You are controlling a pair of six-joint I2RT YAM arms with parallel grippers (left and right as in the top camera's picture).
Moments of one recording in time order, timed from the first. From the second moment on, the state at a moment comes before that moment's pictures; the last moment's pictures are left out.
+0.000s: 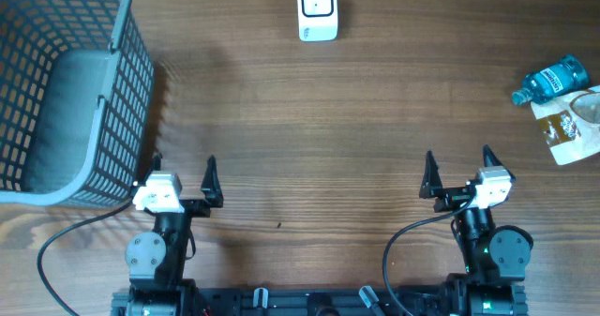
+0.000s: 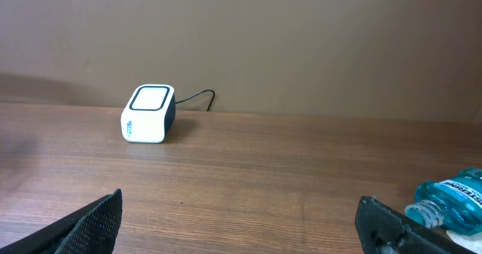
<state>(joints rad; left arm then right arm) -0.03 0.01 0.02 -0.08 0.02 -0.12 -0.06 0.01 0.01 0.00 -0.15 -0.01</state>
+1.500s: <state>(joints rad) -0.03 0.01 0.02 -0.07 -0.06 -0.04 -0.06 0.01 0.01 0.00 -0.15 -0.01</state>
